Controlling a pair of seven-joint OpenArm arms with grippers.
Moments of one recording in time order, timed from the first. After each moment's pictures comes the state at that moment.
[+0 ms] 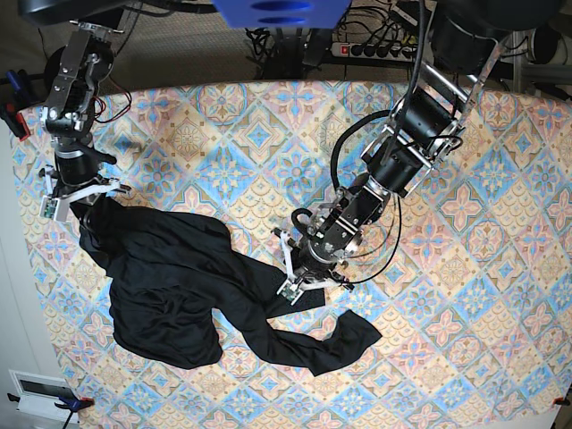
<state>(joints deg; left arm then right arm) -34.8 -3.4 46.9 44.2 -15.6 -0.3 20.1 -14.5 14.2 23.8 106.7 26.5 7.4 -31.8</state>
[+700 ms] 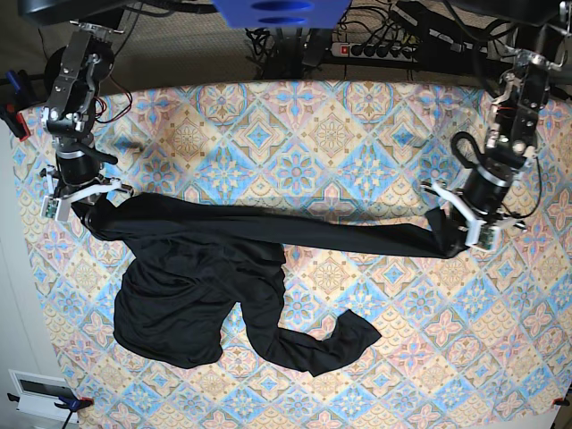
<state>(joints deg) 13.0 -42.8 -0.5 110.7 -32.1 0.2 23.5 -14.4 14.2 23.5 106.5 26.6 7.4 -32.0</state>
